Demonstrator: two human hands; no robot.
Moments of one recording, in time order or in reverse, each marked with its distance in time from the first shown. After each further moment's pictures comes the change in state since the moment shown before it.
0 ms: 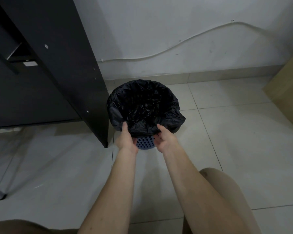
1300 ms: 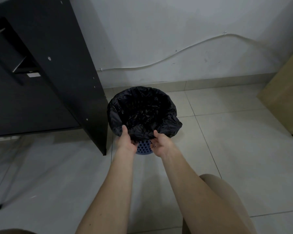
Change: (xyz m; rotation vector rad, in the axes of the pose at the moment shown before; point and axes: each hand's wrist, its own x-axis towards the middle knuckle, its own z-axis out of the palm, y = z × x) left_hand 0.009 0.012 0.020 -0.064 -0.052 -0.127; right_hand 0.016 -0.002 0.003 -0.086 -0.092 0.019
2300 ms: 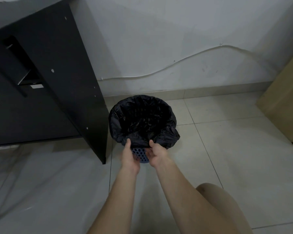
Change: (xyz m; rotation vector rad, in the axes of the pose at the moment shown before) left_hand -0.005 -0.023 -0.025 0.150 -0.204 0.061; right_hand 0.001 0.014 0.013 0.018 0.038 -0.057
